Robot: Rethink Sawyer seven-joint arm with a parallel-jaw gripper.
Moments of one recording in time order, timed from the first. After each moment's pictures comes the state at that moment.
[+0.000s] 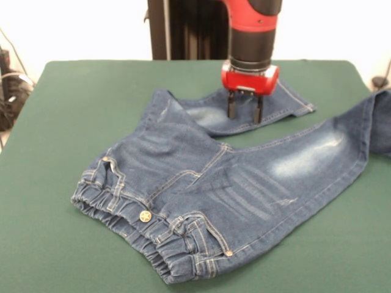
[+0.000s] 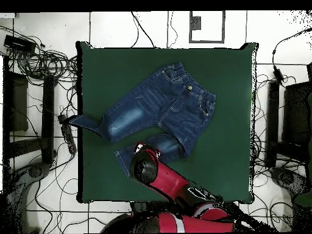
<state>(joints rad) -0.23 -0.47 0.14 2.15 0.40 -0.25 1.58</state>
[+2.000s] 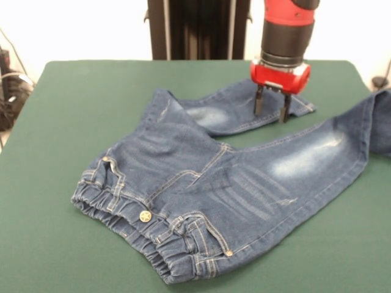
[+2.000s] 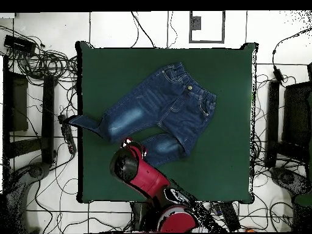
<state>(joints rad) -0.05 -0.52 0.11 2.16 0.61 -0.25 1.75</state>
